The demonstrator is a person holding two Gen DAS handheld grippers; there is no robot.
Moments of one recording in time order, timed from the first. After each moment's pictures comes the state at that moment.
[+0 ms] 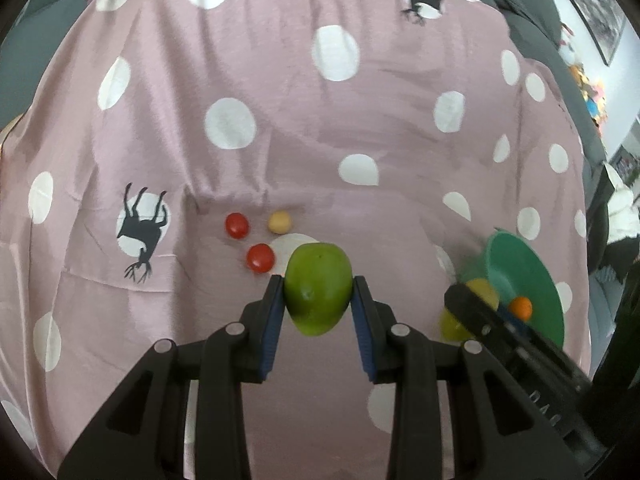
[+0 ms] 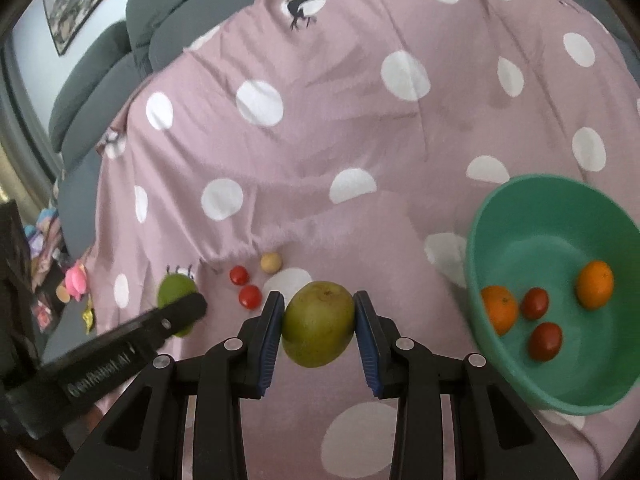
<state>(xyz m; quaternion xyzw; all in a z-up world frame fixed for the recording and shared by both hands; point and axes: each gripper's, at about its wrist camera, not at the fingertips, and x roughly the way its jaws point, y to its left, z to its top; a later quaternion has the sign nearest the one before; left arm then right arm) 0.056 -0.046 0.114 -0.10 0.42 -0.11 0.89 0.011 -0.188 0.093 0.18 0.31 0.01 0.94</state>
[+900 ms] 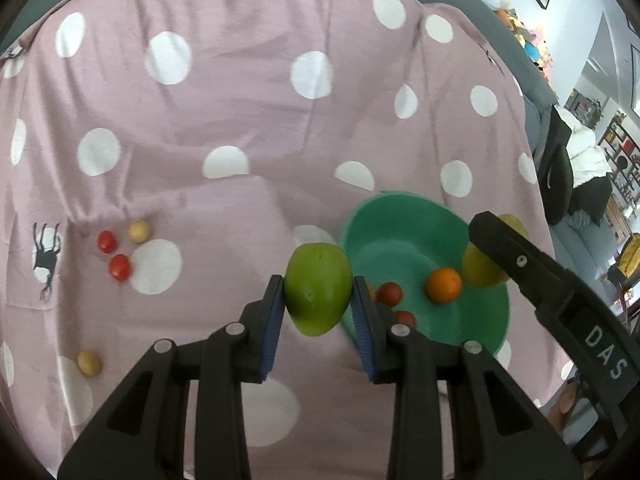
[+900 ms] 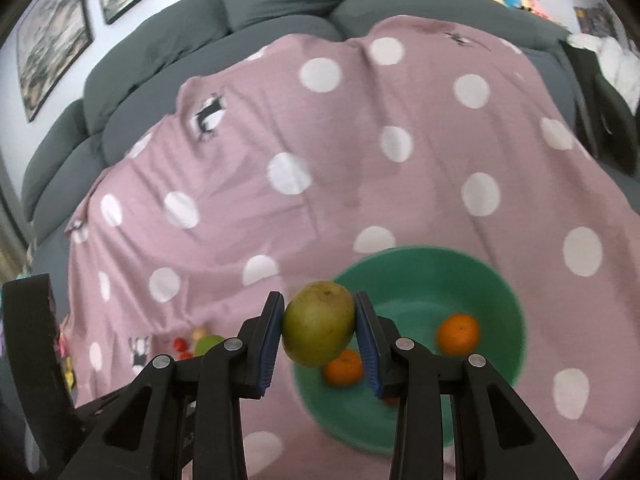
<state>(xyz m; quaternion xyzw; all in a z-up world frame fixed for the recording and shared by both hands) 0.043 -0.181 0.125 -0.05 0.42 -0.21 0.88 -0.048 -0.292 0.126 0.21 0.23 -0.10 0.95</state>
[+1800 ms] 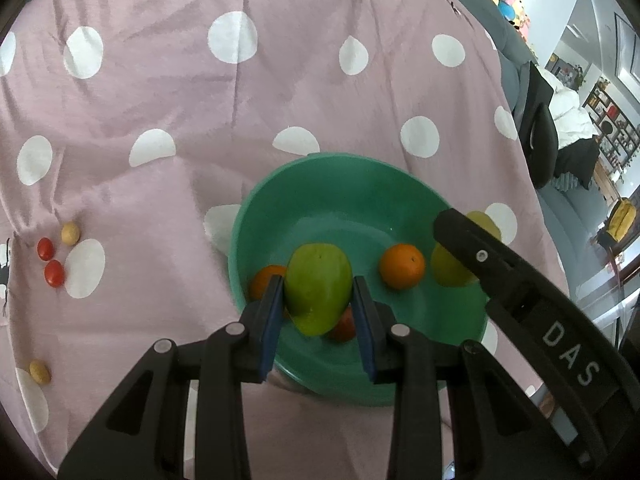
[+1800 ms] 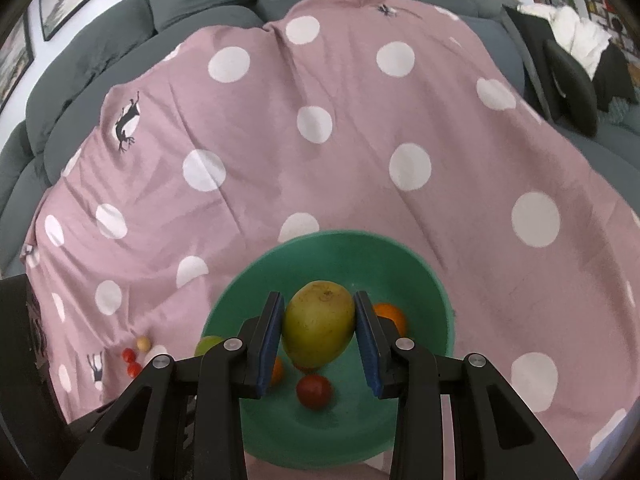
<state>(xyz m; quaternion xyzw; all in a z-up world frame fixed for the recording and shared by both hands) 0.048 -0.252 0.104 -0.01 0.45 -0.25 0.86 -0.044 -0.345 0.097 0.25 0.26 -0.15 0.92</state>
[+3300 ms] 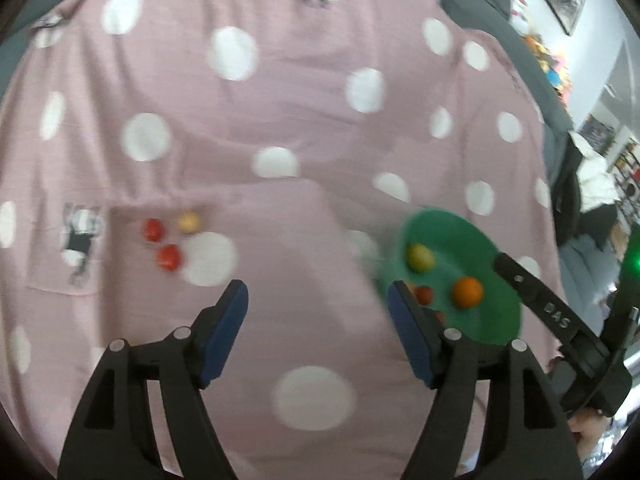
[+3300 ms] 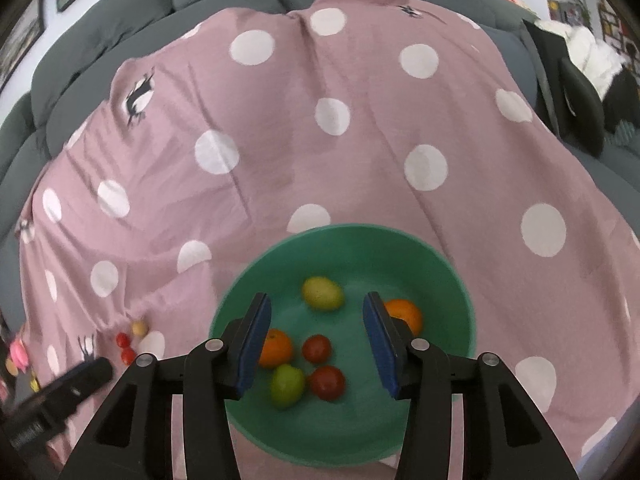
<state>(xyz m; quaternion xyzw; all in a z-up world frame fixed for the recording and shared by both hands) 0.044 -0.110 0.134 -0.08 0.42 -0.16 0.89 -0.031 -0.311 0.103 0.19 0.28 -0.16 0.93</state>
